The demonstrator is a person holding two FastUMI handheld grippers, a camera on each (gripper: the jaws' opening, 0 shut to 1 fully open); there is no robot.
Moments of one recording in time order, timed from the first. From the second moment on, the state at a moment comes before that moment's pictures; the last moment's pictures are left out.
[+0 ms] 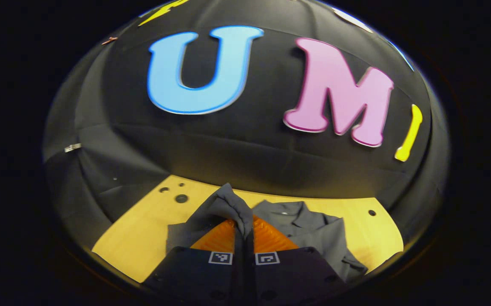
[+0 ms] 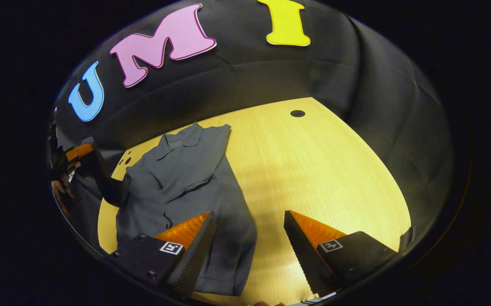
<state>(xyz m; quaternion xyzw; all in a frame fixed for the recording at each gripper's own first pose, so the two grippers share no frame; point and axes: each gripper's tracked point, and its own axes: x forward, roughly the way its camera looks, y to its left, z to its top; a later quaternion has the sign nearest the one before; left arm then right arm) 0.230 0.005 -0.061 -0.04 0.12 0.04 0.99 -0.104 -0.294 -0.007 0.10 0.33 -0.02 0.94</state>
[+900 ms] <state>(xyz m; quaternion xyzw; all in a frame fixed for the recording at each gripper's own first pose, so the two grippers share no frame) 0.287 -0.225 -0.194 -0.01 0.26 -0.14 0.95 -0.148 -0.337 -0.033 0.15 0.35 -0.08 0.92</state>
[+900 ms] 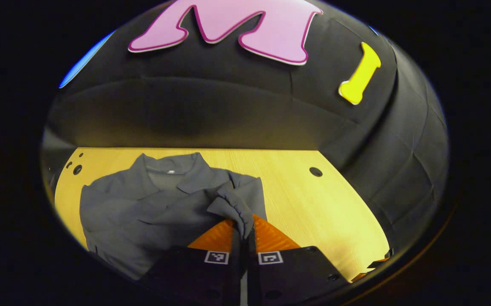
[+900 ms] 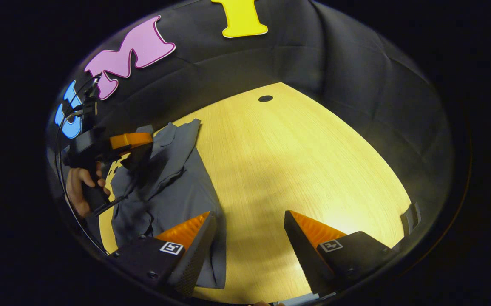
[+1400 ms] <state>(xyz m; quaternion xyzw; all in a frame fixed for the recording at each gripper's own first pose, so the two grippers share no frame) 0.230 -0.165 -0.169 0.02 0.23 -0.13 0.96 -0.176 -0.284 -0.042 0.18 0.37 -0.08 0.91</state>
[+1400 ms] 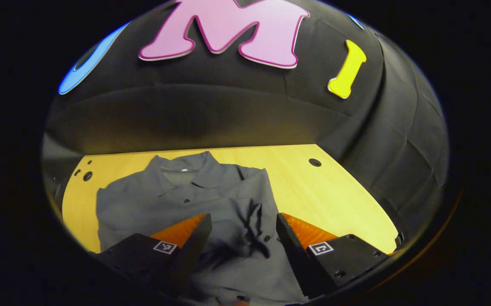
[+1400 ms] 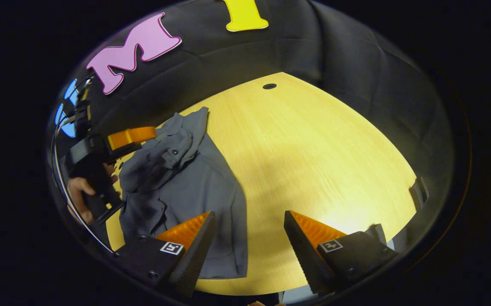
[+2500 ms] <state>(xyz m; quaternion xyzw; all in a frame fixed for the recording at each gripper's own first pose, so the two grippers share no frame) -0.035 0.128 -0.294 0.00 0.31 0.00 0.95 -0.219 -0.198 -0.116 0.17 0.44 -0.09 0.88</state>
